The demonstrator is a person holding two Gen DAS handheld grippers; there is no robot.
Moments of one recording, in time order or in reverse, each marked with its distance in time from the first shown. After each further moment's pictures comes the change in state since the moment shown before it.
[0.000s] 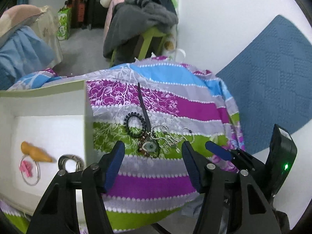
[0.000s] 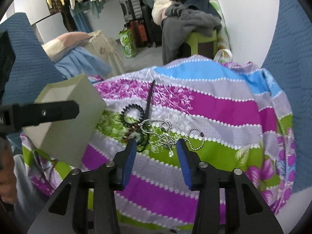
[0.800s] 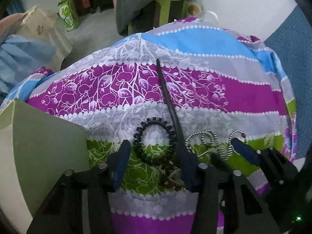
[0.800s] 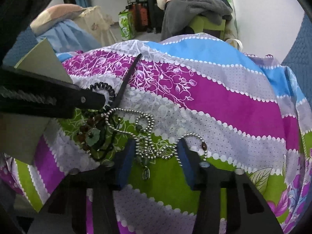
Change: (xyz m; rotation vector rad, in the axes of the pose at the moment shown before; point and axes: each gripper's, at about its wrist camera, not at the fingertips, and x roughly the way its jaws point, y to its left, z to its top) left arm 0.125 0.005 0.032 0.072 0.207 0.276; right arm 0.076 -0.019 -0.004 -0.099 0.057 -0.087
